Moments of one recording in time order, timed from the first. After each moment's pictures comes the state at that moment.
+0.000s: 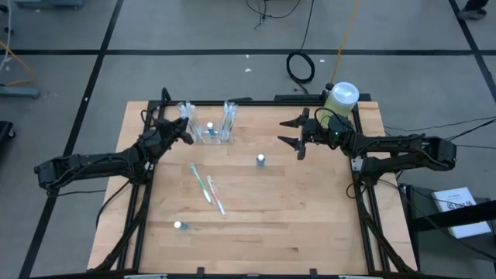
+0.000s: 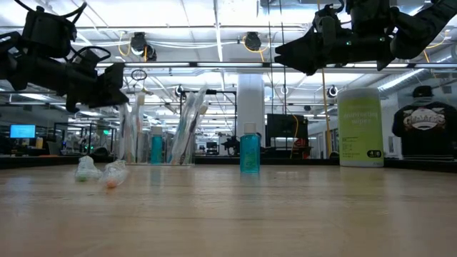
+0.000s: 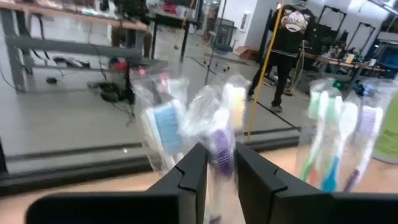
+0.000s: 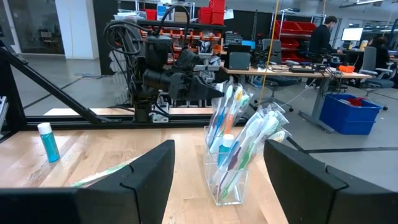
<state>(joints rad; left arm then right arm) 0.45 0.72 0.04 0.56 -0.54 -0.29 -0.40 1.13 0.44 0.73 -0.26 -0.05</state>
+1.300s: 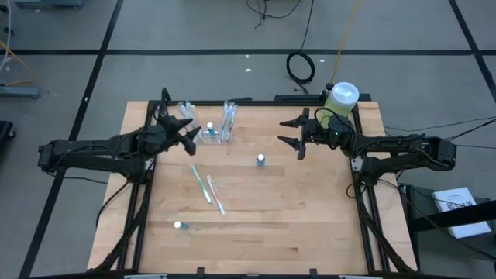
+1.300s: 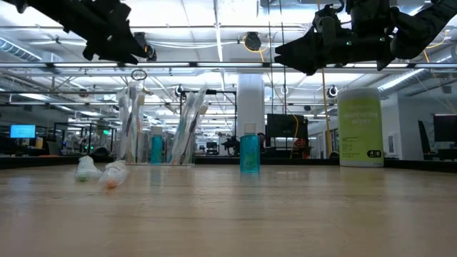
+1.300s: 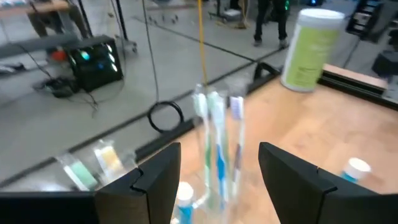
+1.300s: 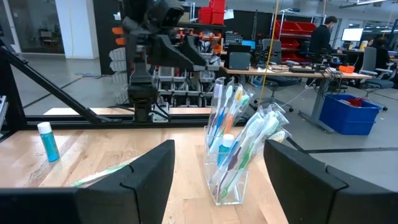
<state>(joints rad) 0.13 0.72 0.59 -0.20 -0.61 -0.23 -0.40 1.13 0.45 0.73 -0.26 -0.05</state>
